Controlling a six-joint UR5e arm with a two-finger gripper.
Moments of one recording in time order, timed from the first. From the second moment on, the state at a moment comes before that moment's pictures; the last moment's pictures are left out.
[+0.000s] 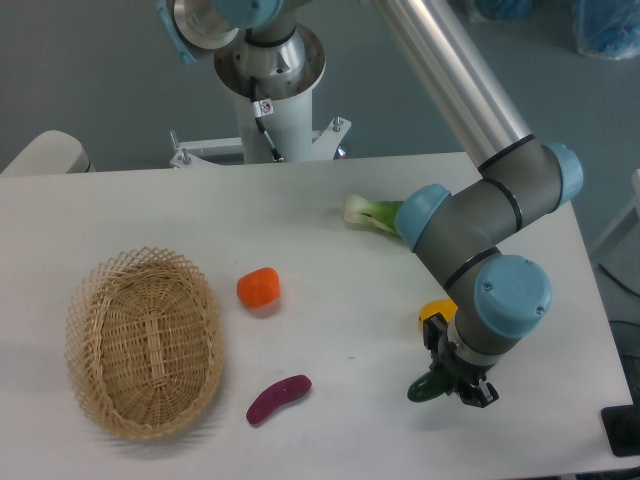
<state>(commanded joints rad) 2.56 -2.32 -1.12 -1.27 1.52 1.62</state>
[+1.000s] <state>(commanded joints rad) 2.52 -2.23 -1.28 -1.27 1.52 1.44</state>
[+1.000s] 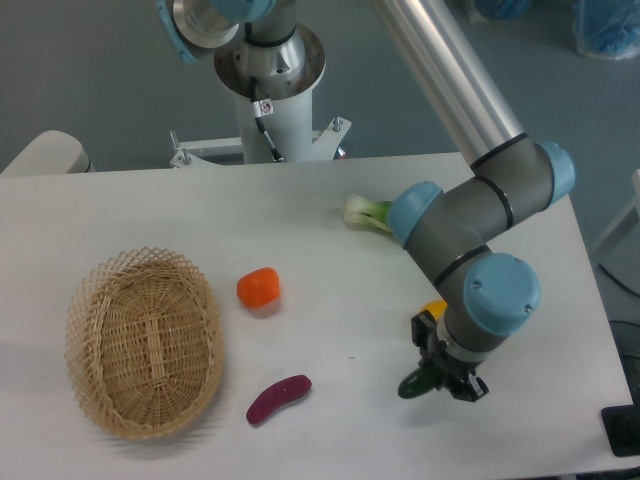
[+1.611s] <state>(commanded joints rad) 2.46 -2.06 -1.64 -1.15 1.52 1.34</state>
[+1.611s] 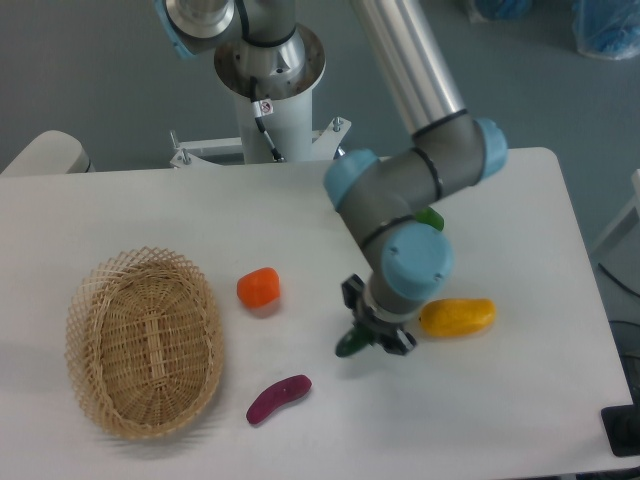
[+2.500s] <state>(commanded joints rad) 2.43 -2.00 -1.74 -1.06 1.52 1.35</state>
